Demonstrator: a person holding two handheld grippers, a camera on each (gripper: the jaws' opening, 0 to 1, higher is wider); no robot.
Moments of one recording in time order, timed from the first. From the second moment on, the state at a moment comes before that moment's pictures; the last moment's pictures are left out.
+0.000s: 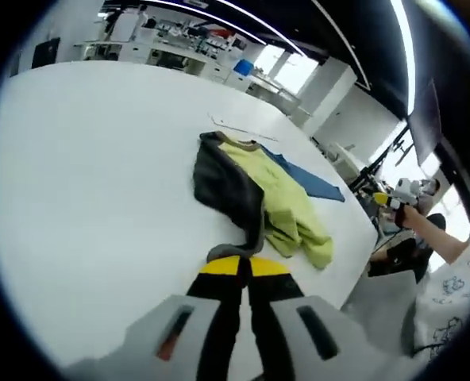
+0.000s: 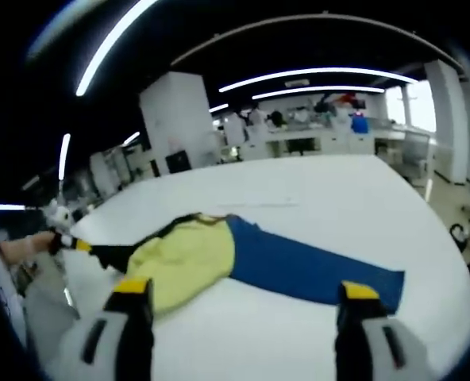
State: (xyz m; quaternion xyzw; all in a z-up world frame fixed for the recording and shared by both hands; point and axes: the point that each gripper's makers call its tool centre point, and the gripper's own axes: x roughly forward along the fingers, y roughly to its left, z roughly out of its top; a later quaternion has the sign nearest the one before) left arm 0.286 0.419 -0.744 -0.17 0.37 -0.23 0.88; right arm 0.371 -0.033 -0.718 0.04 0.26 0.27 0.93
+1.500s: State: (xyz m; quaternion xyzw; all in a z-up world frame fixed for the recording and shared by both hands) left arm 0.410 0.656 -0.830 -0.13 0.53 -0.06 0.84; right arm 0.376 -0.027 -0.760 0.06 0.31 0.26 0.91
